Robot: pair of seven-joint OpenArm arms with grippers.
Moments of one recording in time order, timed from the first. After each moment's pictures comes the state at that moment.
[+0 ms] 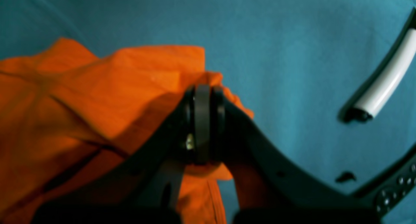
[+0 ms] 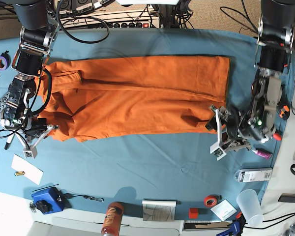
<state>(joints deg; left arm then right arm) -20.9 -22.2 13.2 80.1 -25.1 -34.5 59.7 22.2 24.3 16.6 69.1 11.6 24.7 -60.0</state>
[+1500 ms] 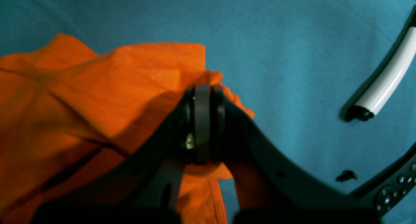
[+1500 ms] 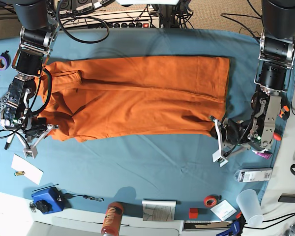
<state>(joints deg) -27.4 -22.1 17.5 67.6 -33.3 -31.6 60.0 22.2 24.3 16.6 69.1 11.6 24.8 -60.2</state>
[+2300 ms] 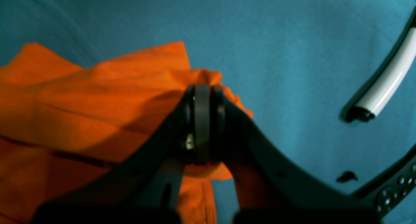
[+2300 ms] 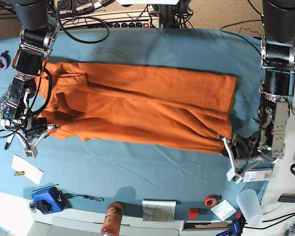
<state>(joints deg) -30.2 -22.2 9.8 68.7 -30.6 -26.1 61.6 22.2 24.3 16.6 69.1 11.6 24.9 -60.3</state>
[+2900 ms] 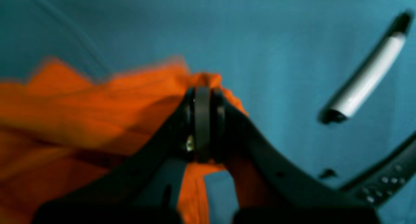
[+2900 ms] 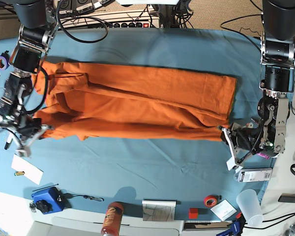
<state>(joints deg) -28.3 -22.2 9.6 68.7 -37.0 -23.9 73.3 19.8 25.4 22.3 76.1 17.3 28.2 -62.0</state>
